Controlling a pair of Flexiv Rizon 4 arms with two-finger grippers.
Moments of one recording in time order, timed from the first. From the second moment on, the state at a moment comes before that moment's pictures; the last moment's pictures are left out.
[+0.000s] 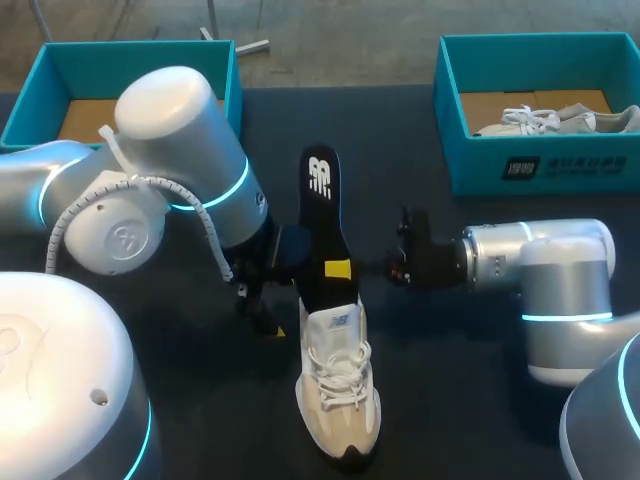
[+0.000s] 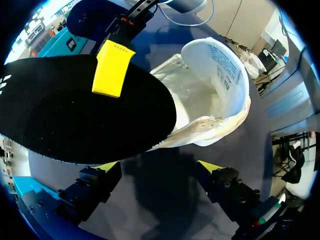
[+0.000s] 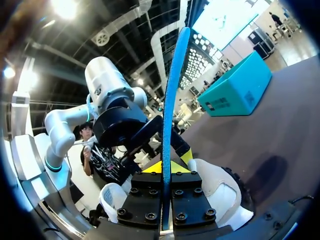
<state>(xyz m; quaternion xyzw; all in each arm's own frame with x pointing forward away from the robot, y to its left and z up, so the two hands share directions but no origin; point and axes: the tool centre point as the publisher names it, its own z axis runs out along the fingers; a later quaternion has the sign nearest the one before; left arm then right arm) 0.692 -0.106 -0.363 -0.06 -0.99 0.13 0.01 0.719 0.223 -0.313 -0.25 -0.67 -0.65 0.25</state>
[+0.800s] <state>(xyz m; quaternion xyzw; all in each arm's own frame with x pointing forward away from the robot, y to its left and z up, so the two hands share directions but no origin) 0.692 -0.106 -0.363 -0.06 -0.99 0.13 0.01 0.712 0.224 -0.329 -0.28 -0.67 -0.64 0.25</state>
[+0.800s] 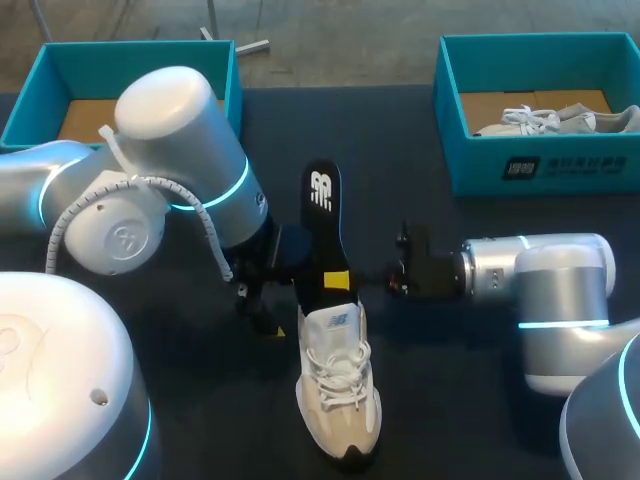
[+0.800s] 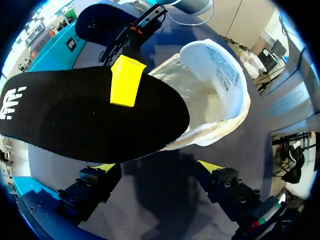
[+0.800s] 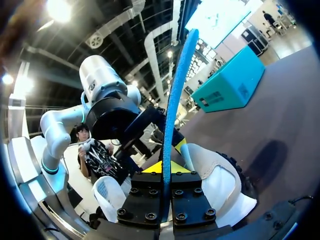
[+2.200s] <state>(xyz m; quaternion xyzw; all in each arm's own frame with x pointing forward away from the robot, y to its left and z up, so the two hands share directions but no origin) 0.692 -0.106 -0.363 -0.06 -0.99 0.13 0.01 0.683 0.221 -0.349 -0.28 -0.64 -0.65 0.28</state>
